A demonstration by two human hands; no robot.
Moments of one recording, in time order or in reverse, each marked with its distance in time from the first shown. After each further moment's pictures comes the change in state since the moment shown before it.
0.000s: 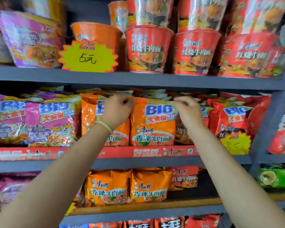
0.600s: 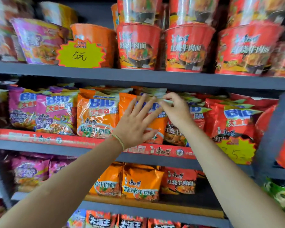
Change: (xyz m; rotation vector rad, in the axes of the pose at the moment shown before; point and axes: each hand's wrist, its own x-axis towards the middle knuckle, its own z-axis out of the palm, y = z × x) left_hand -0.051 0.024 0.079 0.828 -0.023 0.608; right_hand 0.029 0.028 -0.006 -0.136 -0.252 -0.265
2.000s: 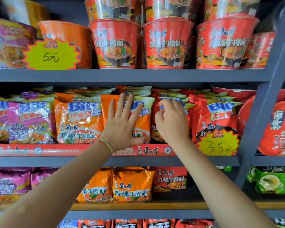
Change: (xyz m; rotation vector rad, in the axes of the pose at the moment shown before) left_hand 0.006 0.006 0.014 0.048 -0.114 -0.133; right_hand -0.044 0.015 -0.012 -0.467 0.260 -0.195
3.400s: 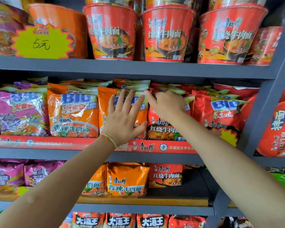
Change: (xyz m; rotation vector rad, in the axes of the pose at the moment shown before) left_hand 0.011 0.020 0.003 -0.066 -0.017 -0.113; right_hand 0.058 0.013 0.009 -0.371 -0.318 -0.159
